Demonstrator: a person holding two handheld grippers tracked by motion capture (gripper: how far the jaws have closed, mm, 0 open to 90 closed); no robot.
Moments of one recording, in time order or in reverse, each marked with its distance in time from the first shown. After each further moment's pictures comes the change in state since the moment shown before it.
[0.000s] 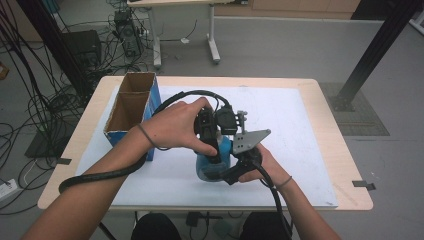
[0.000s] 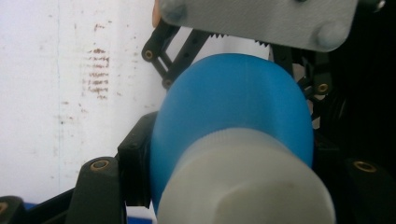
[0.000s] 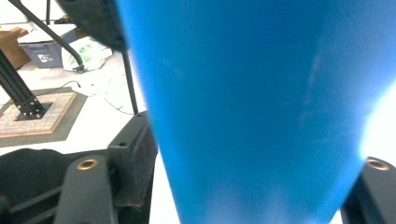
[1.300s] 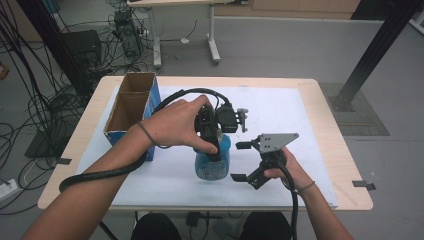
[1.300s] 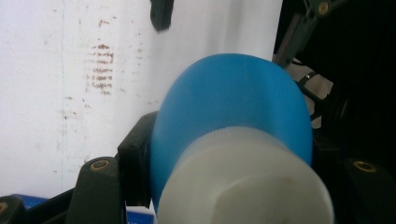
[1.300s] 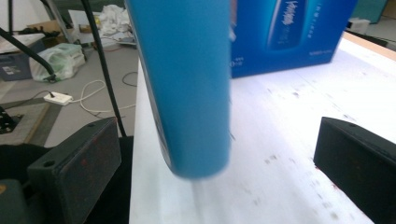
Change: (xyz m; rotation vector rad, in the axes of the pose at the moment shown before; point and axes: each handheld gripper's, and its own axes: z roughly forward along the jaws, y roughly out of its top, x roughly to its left) left arm 0.002 0.003 -0.002 0.012 0.000 -0.012; right arm 0.014 -0.035 -0.056 -0.018 -0.131 0.056
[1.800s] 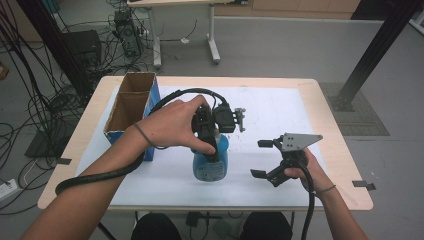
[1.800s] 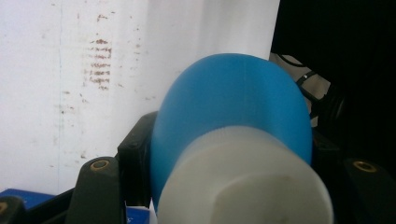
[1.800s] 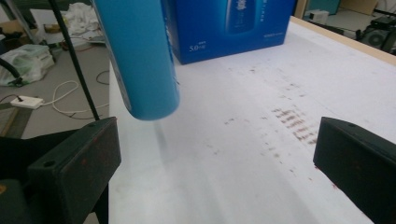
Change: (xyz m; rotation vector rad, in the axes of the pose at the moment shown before) left arm 0.000 -0.007 -0.002 -0.003 -0.004 -0.028; right arm 0.005 -0.016 -0.047 0.012 -0.112 0.032
